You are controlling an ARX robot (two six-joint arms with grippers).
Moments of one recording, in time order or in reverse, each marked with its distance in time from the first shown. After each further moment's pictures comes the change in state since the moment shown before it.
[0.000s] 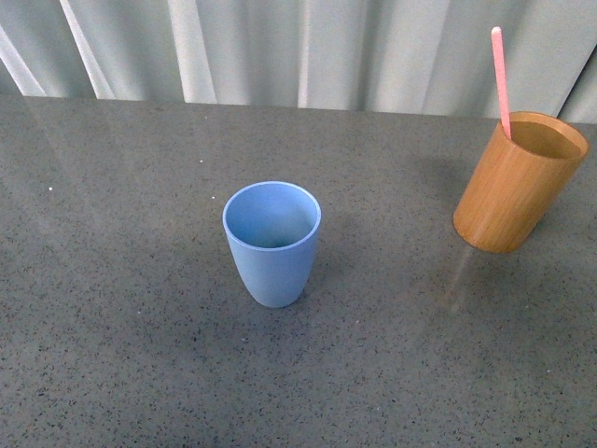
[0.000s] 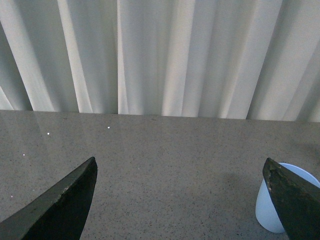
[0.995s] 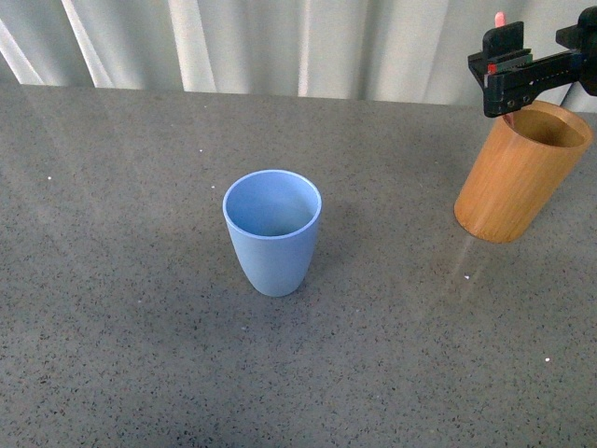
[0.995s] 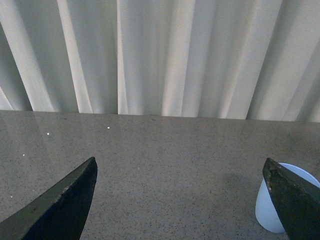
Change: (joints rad) left arm 0.000 0.000 0.000 0.000 0.000 0.000; right arm 0.241 0.372 0.474 -0.079 -0.023 0.105
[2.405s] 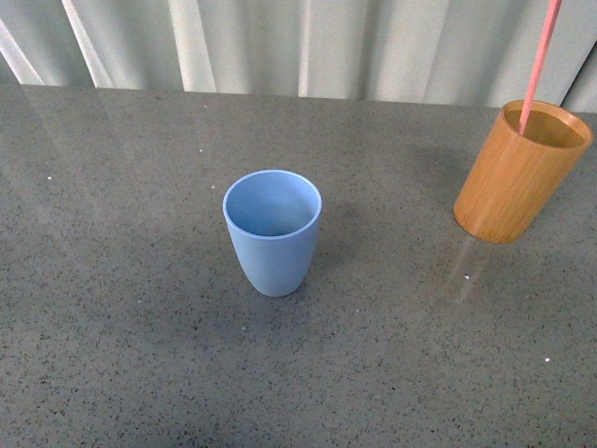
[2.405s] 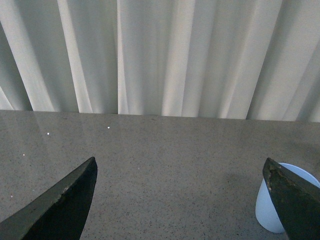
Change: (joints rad) left arm 0.000 0.000 0.000 0.000 0.000 0.000; right arm 0.083 -0.206 -0.120 0.219 0.116 0.018
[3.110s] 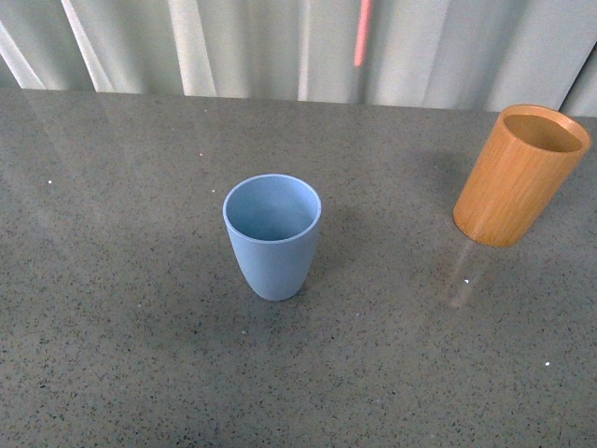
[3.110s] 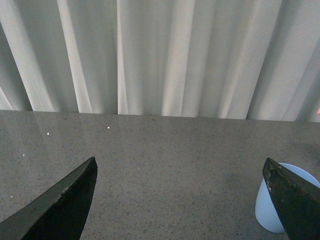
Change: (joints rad) left arm 0.000 0.000 0.000 0.000 0.000 0.000; right arm 0.346 -0.146 0.185 -0.220 0.130 0.169
